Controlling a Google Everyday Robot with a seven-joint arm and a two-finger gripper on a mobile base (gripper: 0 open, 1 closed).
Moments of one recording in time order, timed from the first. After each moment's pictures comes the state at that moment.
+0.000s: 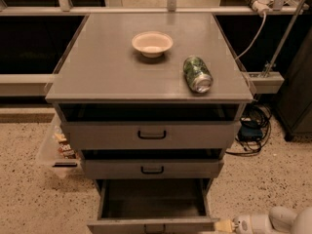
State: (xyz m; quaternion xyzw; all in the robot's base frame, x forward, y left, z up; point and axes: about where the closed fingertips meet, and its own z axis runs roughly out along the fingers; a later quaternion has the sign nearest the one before) arm 0.407 -0.289 0.222 -0.05 0.89 0.43 0.13
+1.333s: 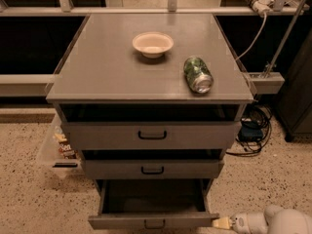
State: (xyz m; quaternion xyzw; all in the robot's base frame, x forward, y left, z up) arm 0.426 -0.296 0.178 -0.01 0.88 0.46 0.10
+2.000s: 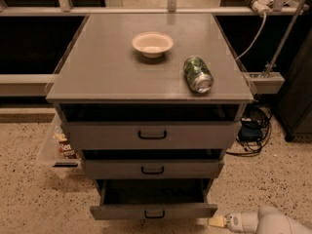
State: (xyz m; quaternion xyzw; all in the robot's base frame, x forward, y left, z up) arm 0.444 -0.282 0.145 0.01 0.87 0.48 0.11
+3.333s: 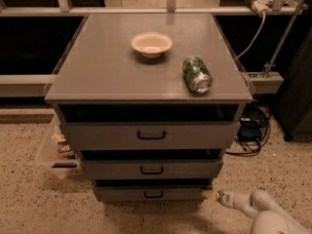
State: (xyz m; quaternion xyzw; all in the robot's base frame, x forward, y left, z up) arm 0.569 -0.272 0.188 -0.02 0.84 0.47 0.27
